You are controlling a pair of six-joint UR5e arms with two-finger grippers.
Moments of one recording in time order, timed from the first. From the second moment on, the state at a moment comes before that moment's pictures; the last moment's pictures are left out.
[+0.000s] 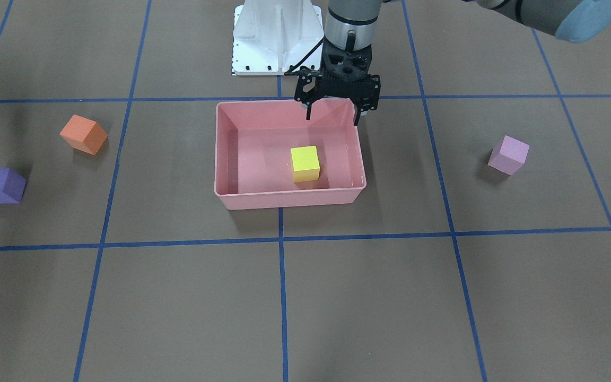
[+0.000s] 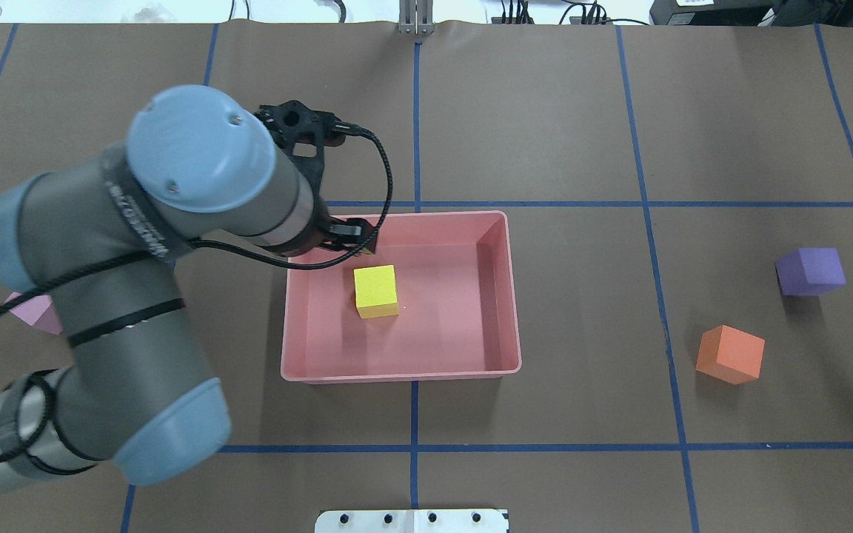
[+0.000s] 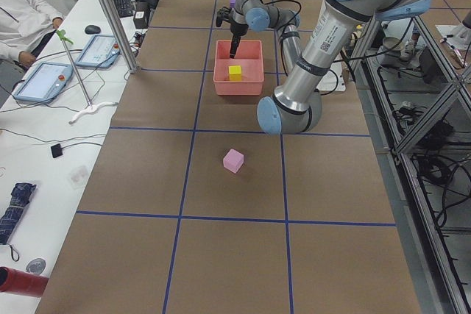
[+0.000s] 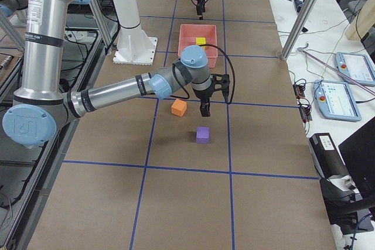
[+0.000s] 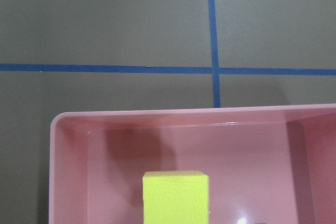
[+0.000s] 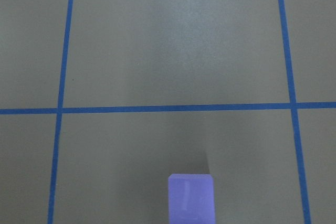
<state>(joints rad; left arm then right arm) -0.60 -2.22 -2.04 -1.30 -1.79 -0.97 1.30 -1.73 2.06 -1.30 2.28 0.67</state>
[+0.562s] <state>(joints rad) -0.89 -2.03 -2.12 -1.24 -1.89 -0.56 0.98 -1.74 2.18 -1.30 2.04 1.09</state>
